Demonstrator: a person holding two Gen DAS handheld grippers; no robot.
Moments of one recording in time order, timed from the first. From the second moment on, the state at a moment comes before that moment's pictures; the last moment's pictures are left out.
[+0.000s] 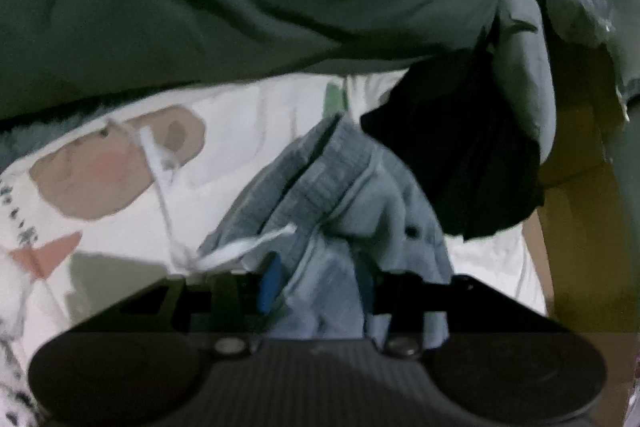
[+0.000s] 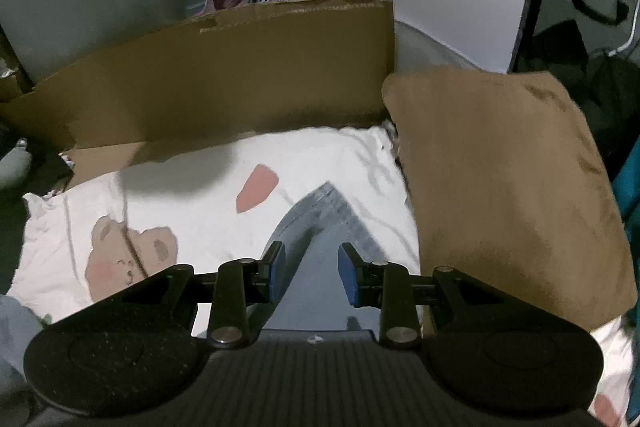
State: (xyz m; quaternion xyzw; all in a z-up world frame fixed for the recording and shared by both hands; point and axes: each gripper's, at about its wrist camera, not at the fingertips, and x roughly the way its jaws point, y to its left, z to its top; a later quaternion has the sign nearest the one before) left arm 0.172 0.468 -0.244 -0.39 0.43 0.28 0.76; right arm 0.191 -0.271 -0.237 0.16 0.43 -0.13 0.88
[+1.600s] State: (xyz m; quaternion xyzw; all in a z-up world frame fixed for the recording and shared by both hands) left arm 0.039 0.321 -0.153 -0.30 0.53 0.13 0.78; right arm 0.063 -0.147 -0.162 0.21 0.38 0.02 0.90
